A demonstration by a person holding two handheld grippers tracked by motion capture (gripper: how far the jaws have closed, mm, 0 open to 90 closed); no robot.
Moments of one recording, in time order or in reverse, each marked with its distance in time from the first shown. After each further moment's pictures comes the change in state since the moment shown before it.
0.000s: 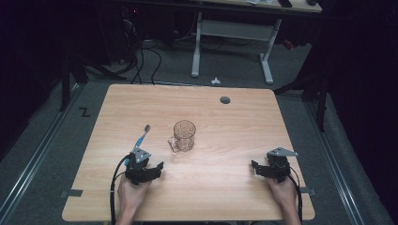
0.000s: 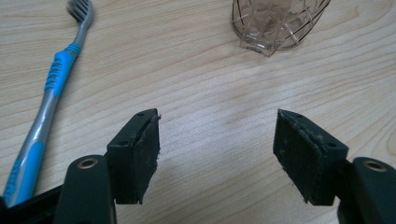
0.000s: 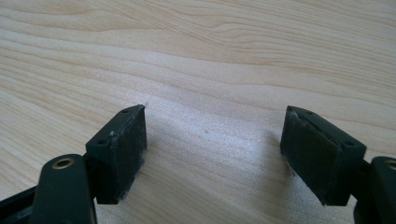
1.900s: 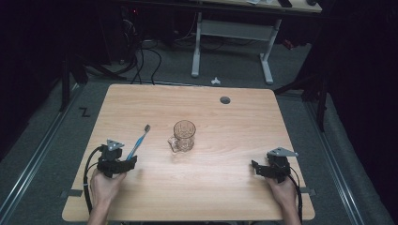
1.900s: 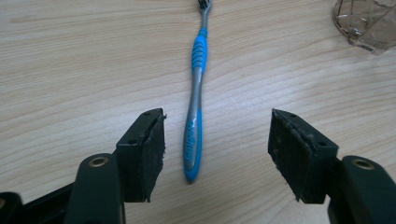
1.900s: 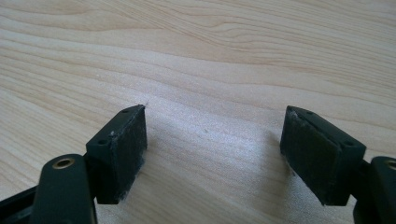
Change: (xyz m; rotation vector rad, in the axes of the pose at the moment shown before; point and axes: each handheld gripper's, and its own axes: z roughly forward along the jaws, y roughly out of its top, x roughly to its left) left arm 0.070 0.013 -0.036 0.108 0.107 -0.075; right arm 0.000 0.000 0.000 0.000 -0.001 0.001
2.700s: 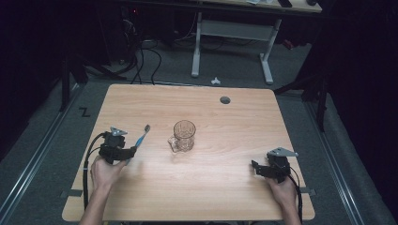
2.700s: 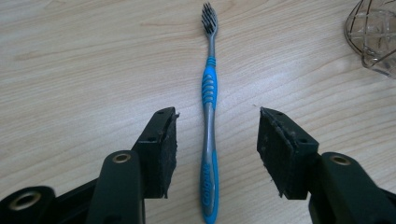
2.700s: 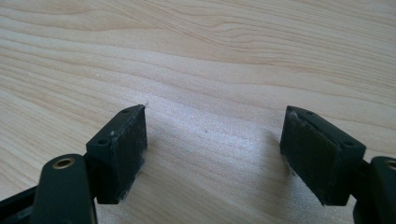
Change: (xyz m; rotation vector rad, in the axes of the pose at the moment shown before) left arm 0.008 0.039 0.012 0.060 0.002 0.068; right arm 0.000 0.000 0.000 0.000 0.001 -0.001
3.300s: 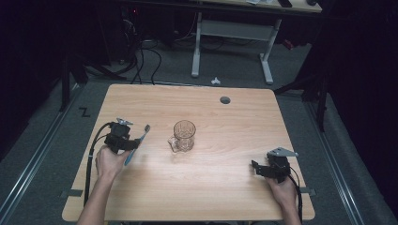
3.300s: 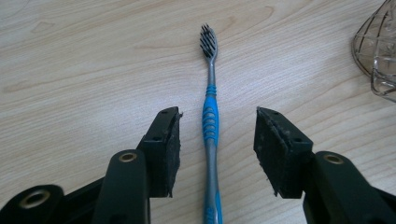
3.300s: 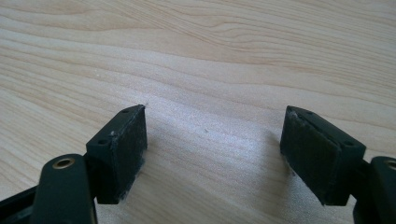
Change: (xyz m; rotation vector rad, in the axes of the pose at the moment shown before) left arm 0.003 0.030 0.018 0.035 -0.015 0.014; right arm 0.000 0.000 0.000 0.000 0.000 -0.001
